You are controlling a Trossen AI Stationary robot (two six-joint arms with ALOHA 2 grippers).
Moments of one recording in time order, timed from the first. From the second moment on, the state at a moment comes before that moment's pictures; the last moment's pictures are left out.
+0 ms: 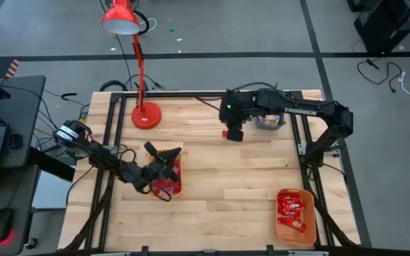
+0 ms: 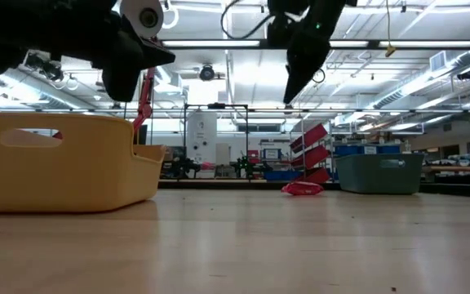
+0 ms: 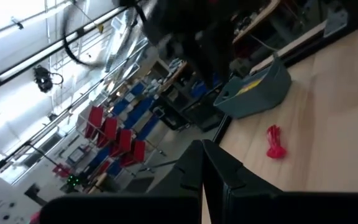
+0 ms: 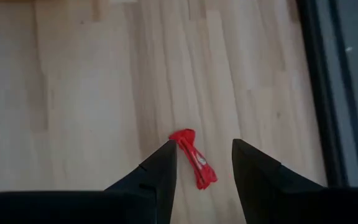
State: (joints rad) left arm -0.49 1.58 0.42 1.40 -1.21 0.97; right arm -0.27 1.64 1.48 -0.94 0.09 -0.17
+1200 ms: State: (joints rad) left arm -0.53 1.48 0.37 1.39 -1.26 0.96; right arm -0.39 2.07 1.48 -0.95 0.01 -0.31
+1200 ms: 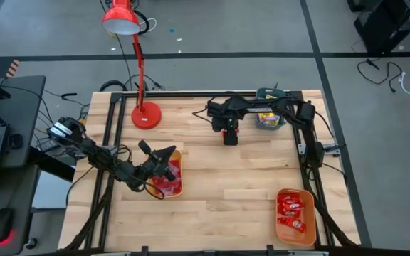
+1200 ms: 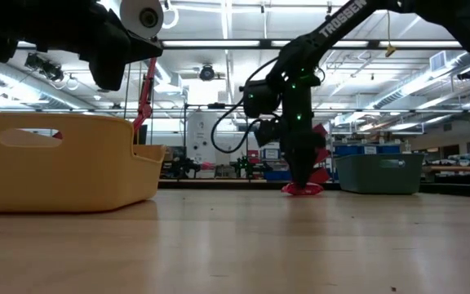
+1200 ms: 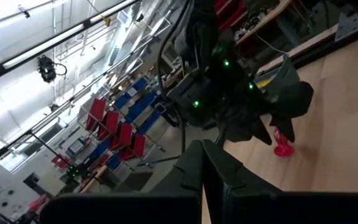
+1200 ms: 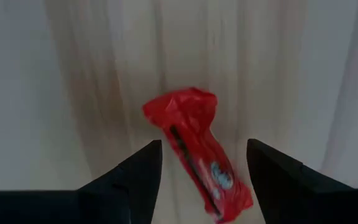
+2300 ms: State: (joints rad) left arm -0.52 1.48 0.37 1.34 -1.26 0.93; right arm -0.39 2.09 1.48 -0.94 0.02 -0.31
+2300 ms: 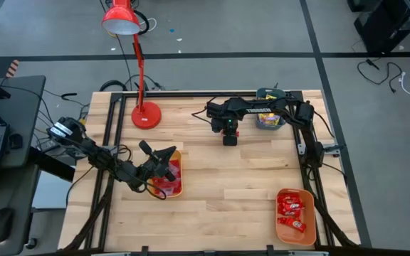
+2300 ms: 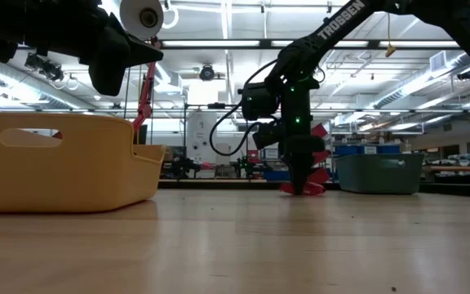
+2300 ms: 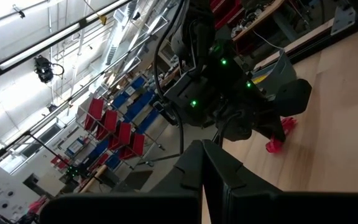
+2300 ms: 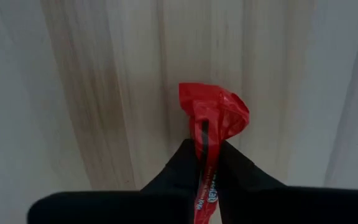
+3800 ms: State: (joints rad) left arm -0.53 1.48 0.38 1.34 -0.84 0.61; right arm -0.03 1.57 1.48 -1.32 0.03 0.08
